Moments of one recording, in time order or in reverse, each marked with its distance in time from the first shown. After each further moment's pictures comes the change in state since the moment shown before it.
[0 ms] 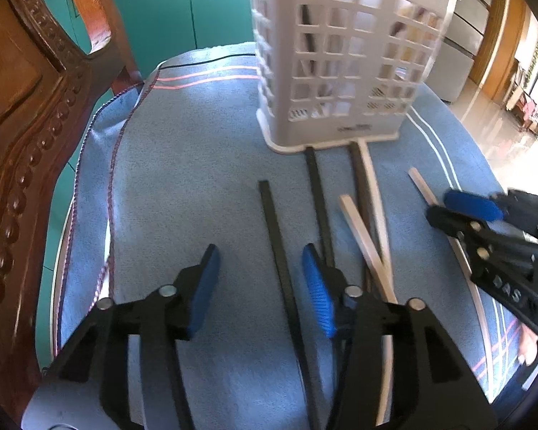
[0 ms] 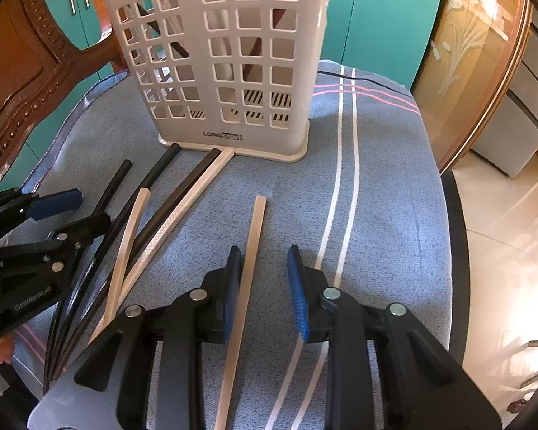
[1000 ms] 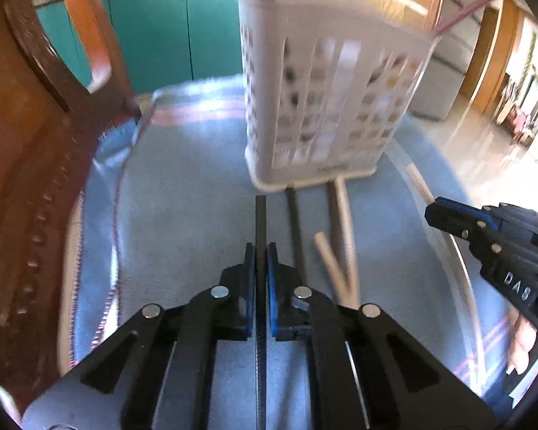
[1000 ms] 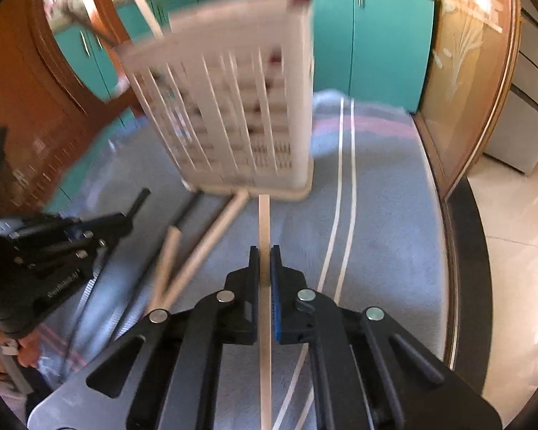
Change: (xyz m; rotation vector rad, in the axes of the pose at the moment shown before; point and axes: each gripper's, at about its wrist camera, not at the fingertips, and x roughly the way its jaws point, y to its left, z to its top) left arm -0.041 -0.001 0.010 -0.007 -0.108 -0.048; right arm -0.041 -0.016 0.006 0.054 -0.150 0.118
